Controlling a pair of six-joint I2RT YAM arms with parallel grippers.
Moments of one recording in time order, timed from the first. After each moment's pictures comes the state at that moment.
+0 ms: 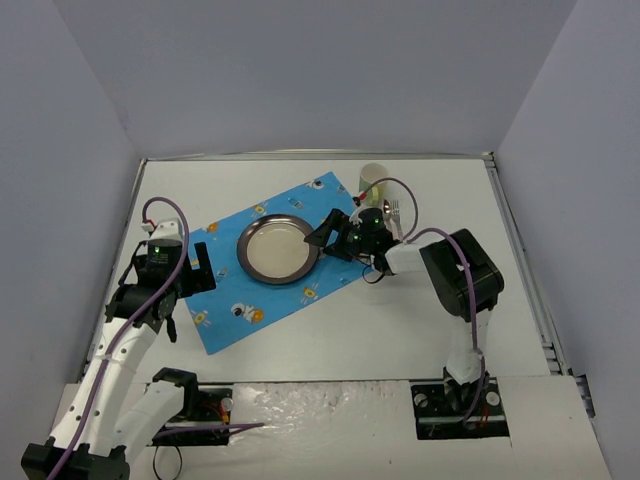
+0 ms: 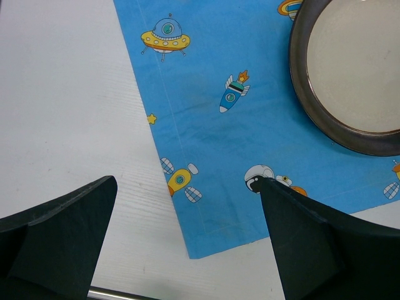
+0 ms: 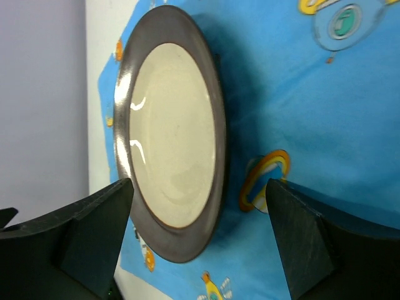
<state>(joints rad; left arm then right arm) -0.17 0.82 0.83 -0.80 -0.25 -0.31 0.47 1.98 0.94 0.58 -0.42 0.92</state>
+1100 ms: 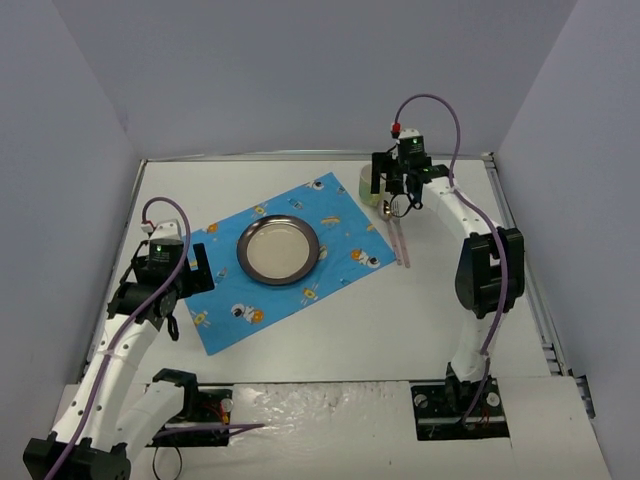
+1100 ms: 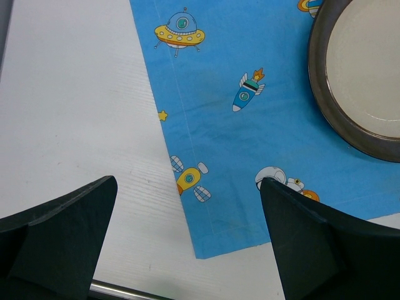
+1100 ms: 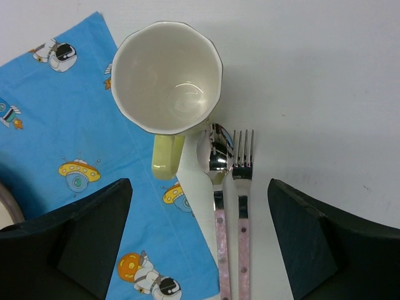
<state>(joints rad) -0.17 0.84 0.83 -0.81 -0.28 -0.32 0.23 1.91 1.59 -0.38 0.06 0.17</state>
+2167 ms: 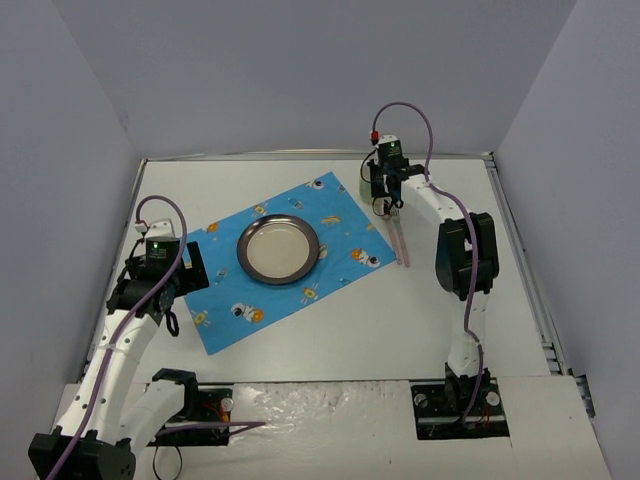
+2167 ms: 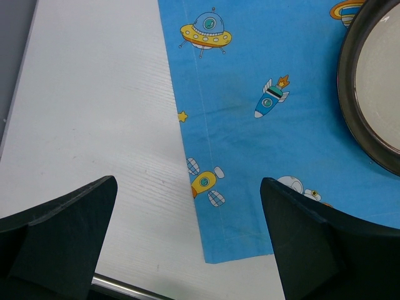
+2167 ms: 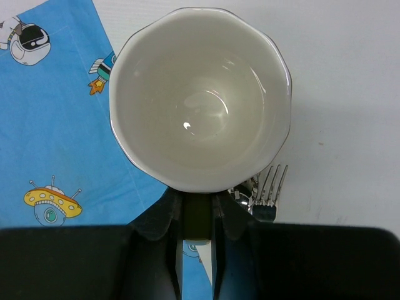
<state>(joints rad) -0.12 0.87 0.83 -0.80 -0.31 -0.32 0.28 2.16 1.76 -0.38 0.09 0.12</state>
